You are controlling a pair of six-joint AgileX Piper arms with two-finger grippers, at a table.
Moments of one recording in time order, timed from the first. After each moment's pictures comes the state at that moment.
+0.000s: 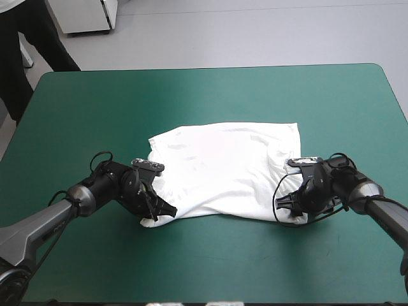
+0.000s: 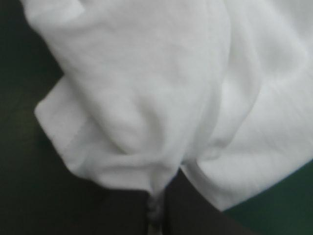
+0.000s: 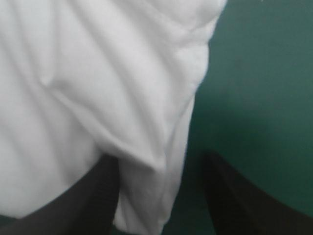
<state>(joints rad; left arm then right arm) -0.47 1.55 -0.87 -0.10 0.80 -0.08 0.29 1.47 -0.85 0.01 0.83 0.15</state>
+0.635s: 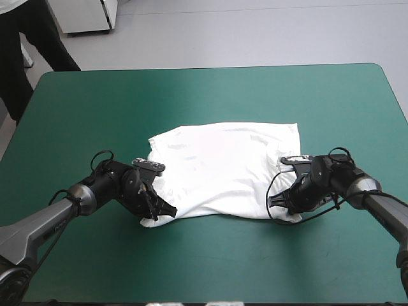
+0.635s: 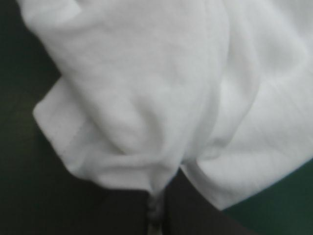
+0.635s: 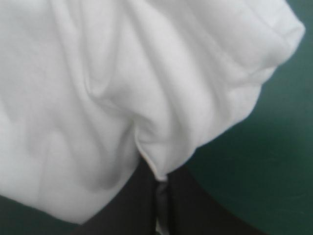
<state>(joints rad) -0.47 1.55 -0.88 -0.10 0.81 -0.07 0.29 1.52 -0.87 0.18 0.84 0.00</state>
